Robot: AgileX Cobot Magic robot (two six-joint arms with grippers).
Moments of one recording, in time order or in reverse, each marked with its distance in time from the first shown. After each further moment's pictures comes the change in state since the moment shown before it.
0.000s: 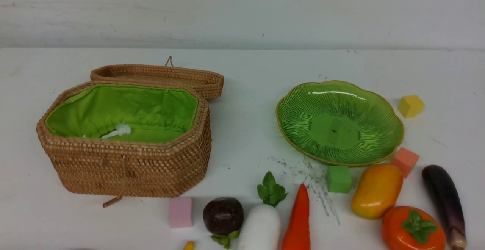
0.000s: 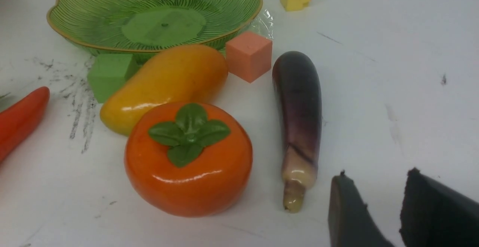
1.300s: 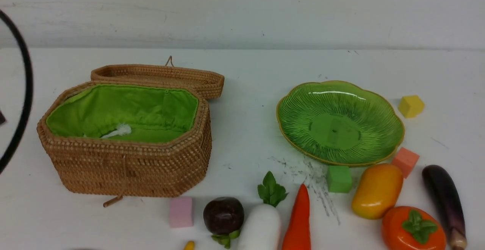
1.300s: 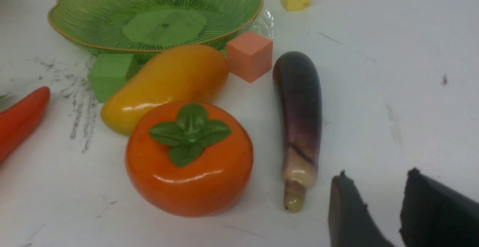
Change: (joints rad) right arm 0.000 0.000 0.000 0.000 0.000 0.000; left arm 0.000 0.863 -0.848 -0.219 0.373 -0.112
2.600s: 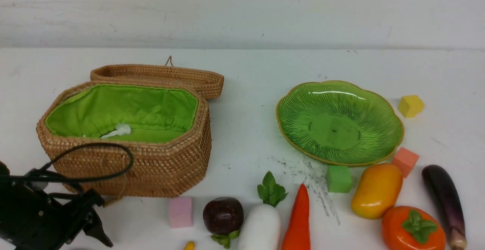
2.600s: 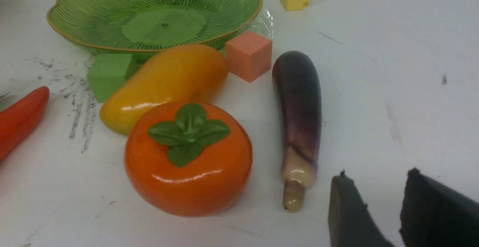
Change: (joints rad) right arm 0.000 0.000 0.000 0.000 0.000 0.000; left arm 0.000 0.676 0.141 -0.244 0.043 0.011
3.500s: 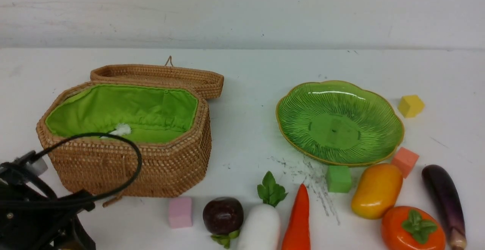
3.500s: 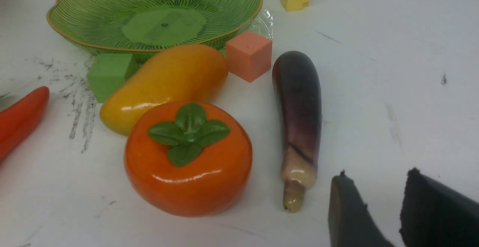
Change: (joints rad) right arm 0.000 0.000 0.000 0.000 0.000 0.000; left arm -0.001 -0.253 -0.046 0.036 0.229 0.242
